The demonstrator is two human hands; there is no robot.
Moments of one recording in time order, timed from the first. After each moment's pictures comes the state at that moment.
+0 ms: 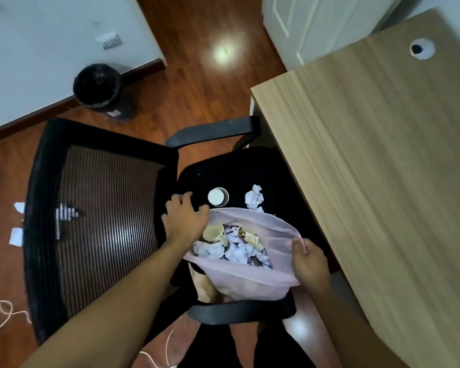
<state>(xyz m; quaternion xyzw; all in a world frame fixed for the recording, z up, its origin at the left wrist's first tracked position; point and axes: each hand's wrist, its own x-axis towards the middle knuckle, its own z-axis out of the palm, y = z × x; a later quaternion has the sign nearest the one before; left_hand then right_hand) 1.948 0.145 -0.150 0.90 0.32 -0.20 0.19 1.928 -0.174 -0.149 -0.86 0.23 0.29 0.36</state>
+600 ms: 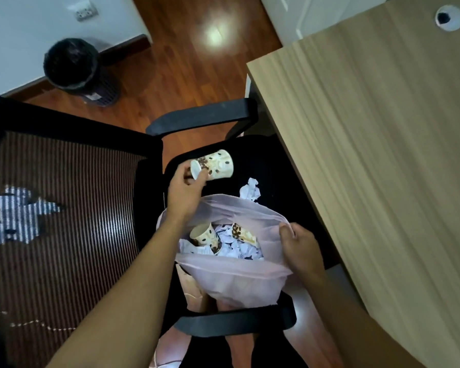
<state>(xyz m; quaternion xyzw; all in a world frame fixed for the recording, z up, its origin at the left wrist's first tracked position) 2.006 0.144 -0.205 0.73 0.37 -0.04 0.57 1.964 -0.148 -0.179 -0.86 0.19 0.30 0.38</state>
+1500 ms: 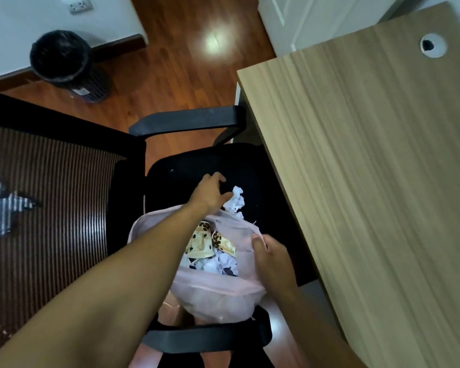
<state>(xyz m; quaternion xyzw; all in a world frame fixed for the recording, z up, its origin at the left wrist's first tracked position) 2.062 0.079 -0.260 0.87 0.20 -0.30 0.35 1.963 -0.138 -0.178 -0.81 0.19 0.32 0.45</state>
